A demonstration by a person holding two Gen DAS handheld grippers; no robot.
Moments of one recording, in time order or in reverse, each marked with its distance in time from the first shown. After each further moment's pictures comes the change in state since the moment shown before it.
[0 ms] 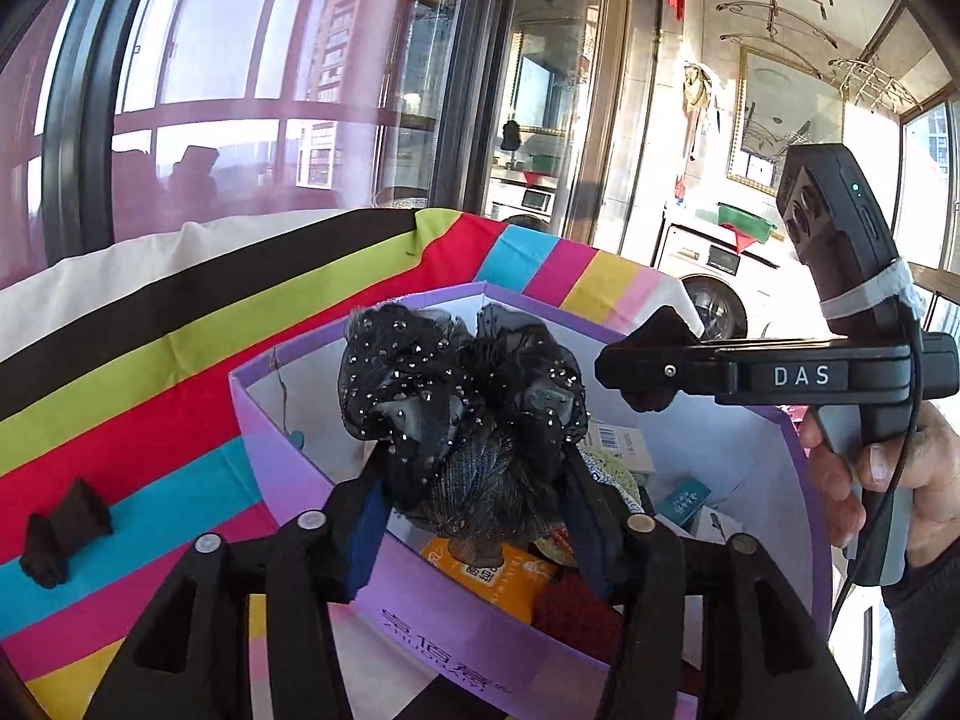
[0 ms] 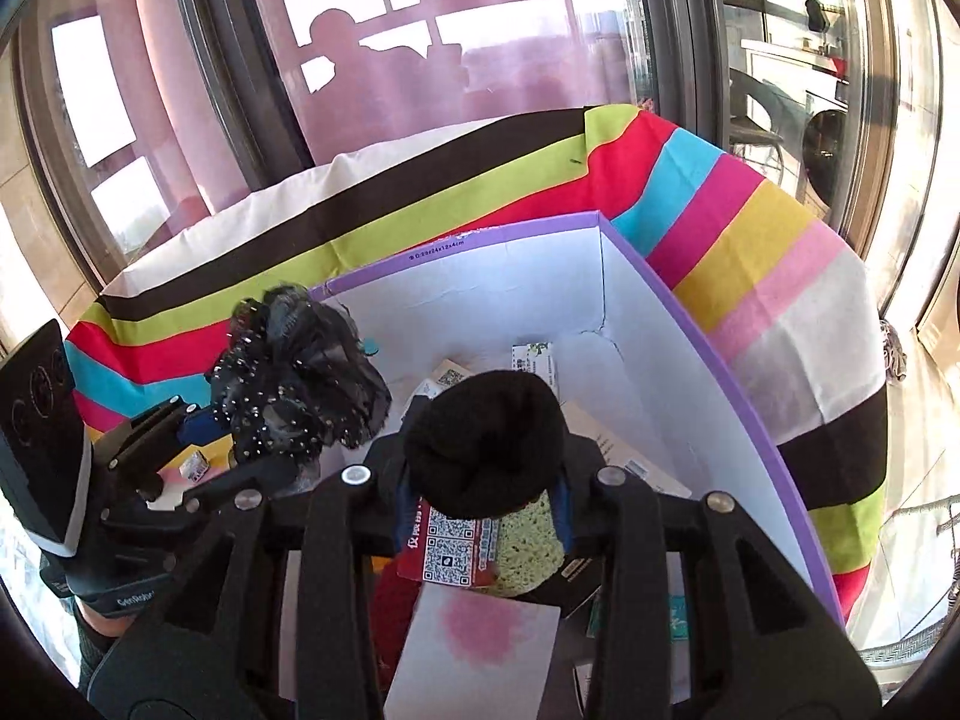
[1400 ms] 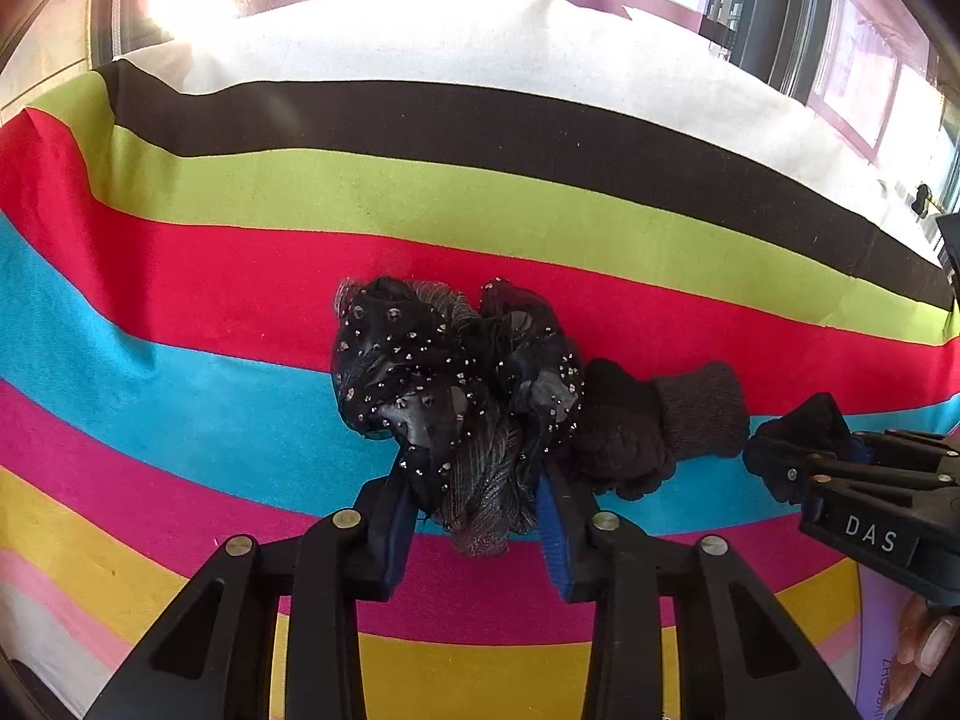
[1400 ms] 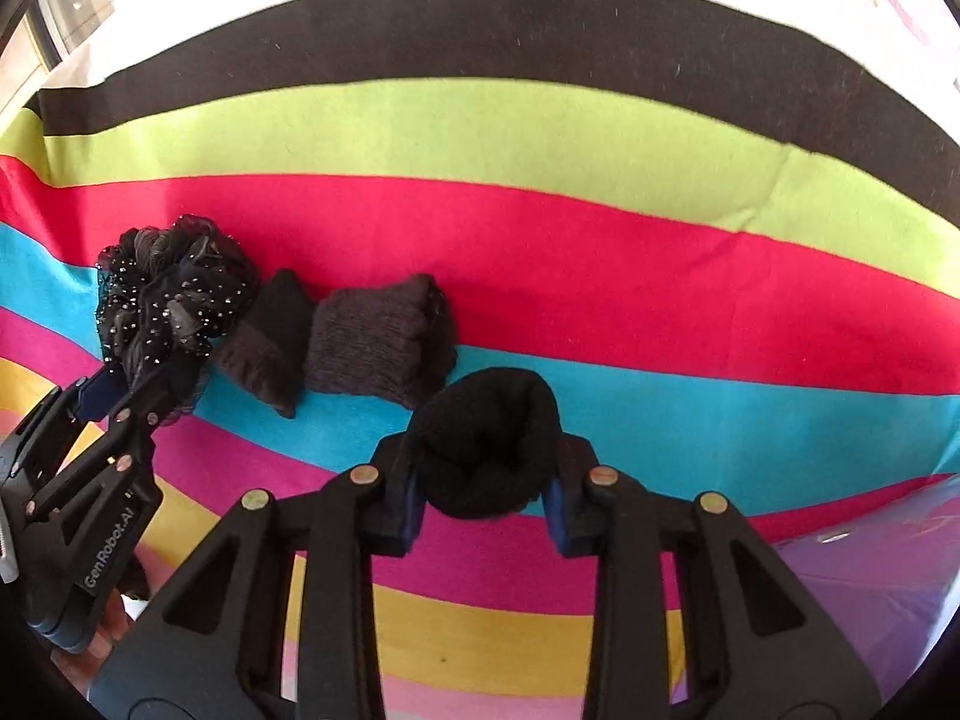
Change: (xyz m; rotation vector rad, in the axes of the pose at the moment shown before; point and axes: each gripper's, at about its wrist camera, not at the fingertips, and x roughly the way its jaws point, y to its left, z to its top) left arm -0.050 0.238 -0.074 -0.610 0.201 0.780; right arm 0.250 0.241 0.020 -0.375 0.422 0.011
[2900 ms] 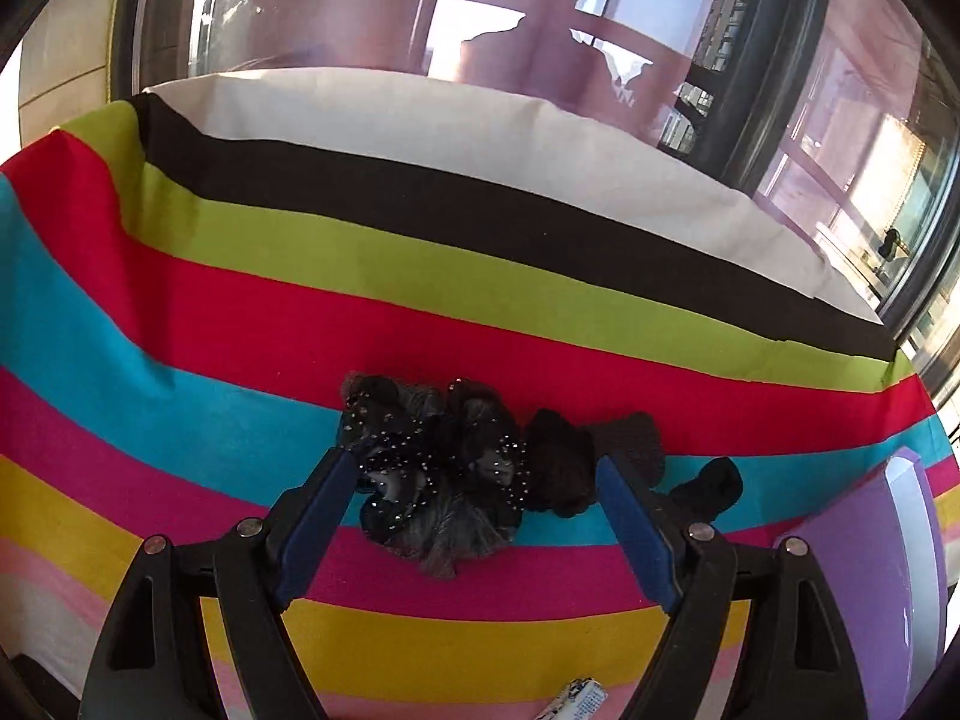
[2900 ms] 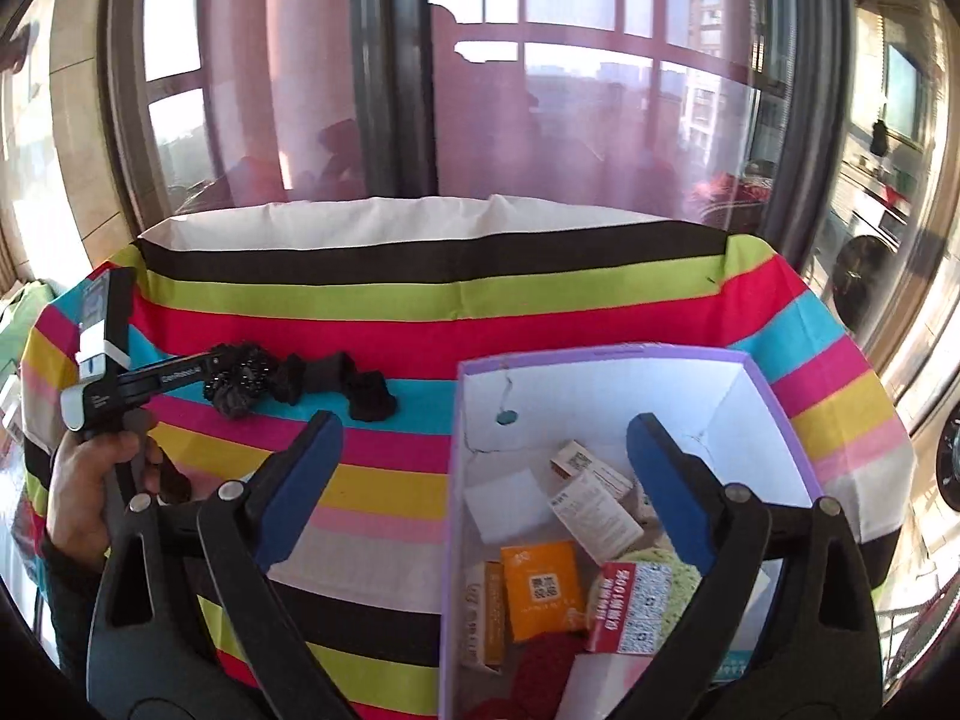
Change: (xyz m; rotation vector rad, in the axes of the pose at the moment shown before) left arm -0.026 0.043 0.036 -0.065 -0.037 -0.110; right arm -0.225 -0.062 -0.109 0.086 -0.461 -0.086
